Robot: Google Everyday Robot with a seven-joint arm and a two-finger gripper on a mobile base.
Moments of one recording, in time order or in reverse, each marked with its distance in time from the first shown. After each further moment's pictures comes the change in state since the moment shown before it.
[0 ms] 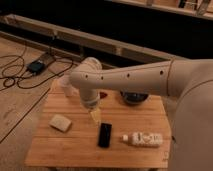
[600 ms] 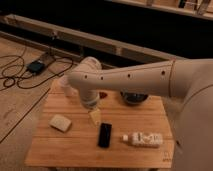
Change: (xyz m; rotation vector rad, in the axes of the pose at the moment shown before) arm -0.010 0.010 -0.017 0.011 0.007 -0.020
